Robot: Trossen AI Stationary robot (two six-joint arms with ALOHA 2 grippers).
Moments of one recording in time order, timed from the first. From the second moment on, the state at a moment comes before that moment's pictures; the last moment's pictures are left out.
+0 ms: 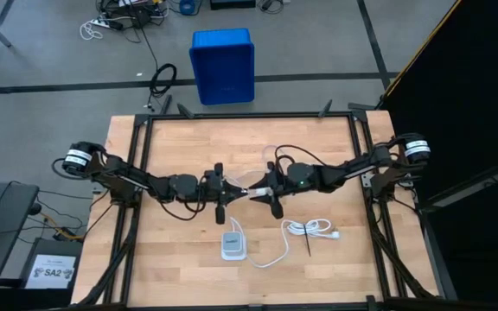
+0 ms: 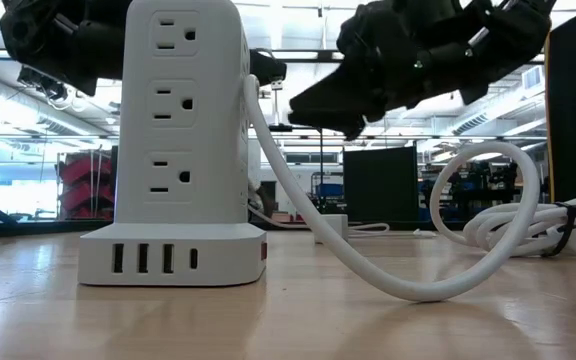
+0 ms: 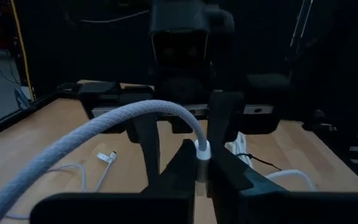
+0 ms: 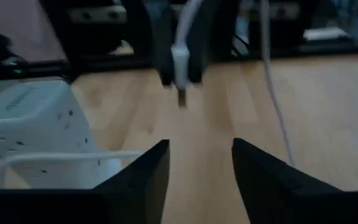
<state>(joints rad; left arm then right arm) -0.15 1.49 0.52 0.94 -0.21 -0.11 0.04 1.62 0.71 0.63 -0.03 0.10</state>
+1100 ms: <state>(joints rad) -0.15 1.48 0.52 0.88 -0.24 -0.11 0.00 1.89 1.06 -0.20 0.10 0.18</state>
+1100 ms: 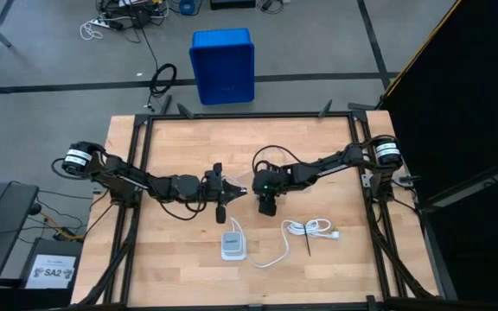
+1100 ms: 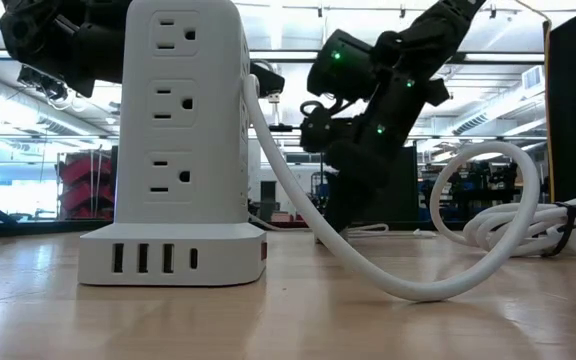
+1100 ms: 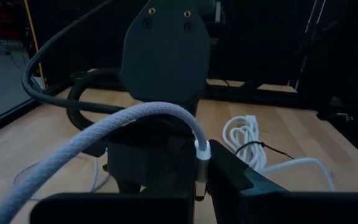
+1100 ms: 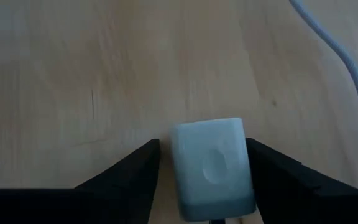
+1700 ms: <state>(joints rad) -0.15 1.48 0.52 0.97 -0.25 -0.08 0.01 1.88 1.06 -0.03 0.10 0.10</state>
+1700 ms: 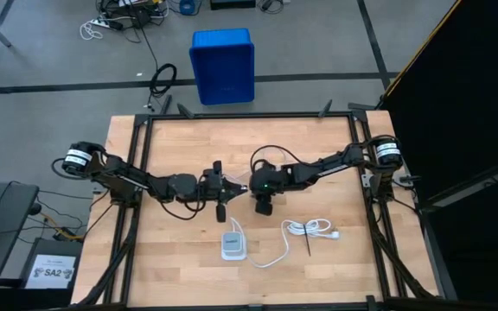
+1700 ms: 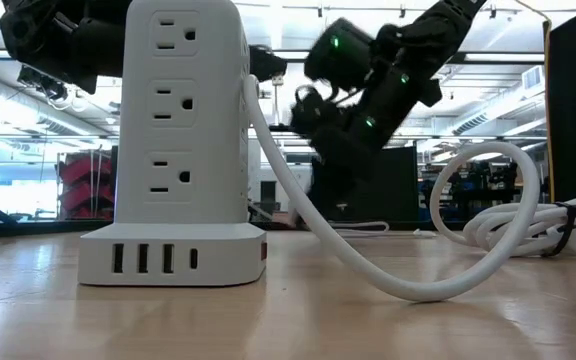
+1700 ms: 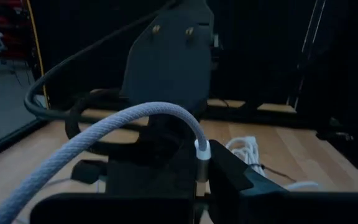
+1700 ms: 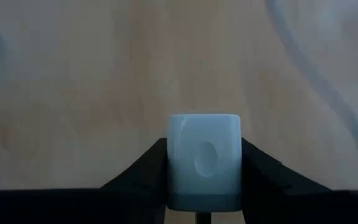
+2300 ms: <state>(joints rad) -0.25 1.23 0.52 0.85 -0.32 0.05 0.06 1.77 0.92 0.46 0.06 -0.01</state>
